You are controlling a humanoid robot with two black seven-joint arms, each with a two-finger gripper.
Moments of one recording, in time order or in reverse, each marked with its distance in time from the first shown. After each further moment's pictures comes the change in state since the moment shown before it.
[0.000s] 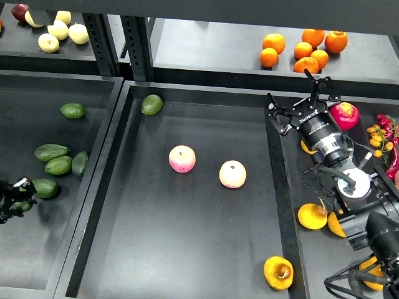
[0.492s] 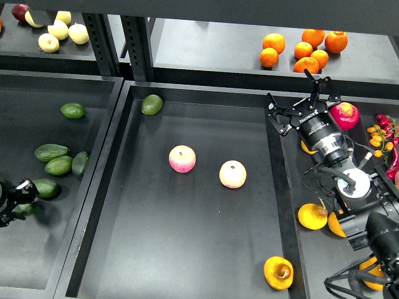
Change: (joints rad) left arm 0.013 -0.014 -0.004 0.003 0.002 0.000 0.000; right arm -0.003 0.000 0.000 0.000 0.000 0.000 0.000
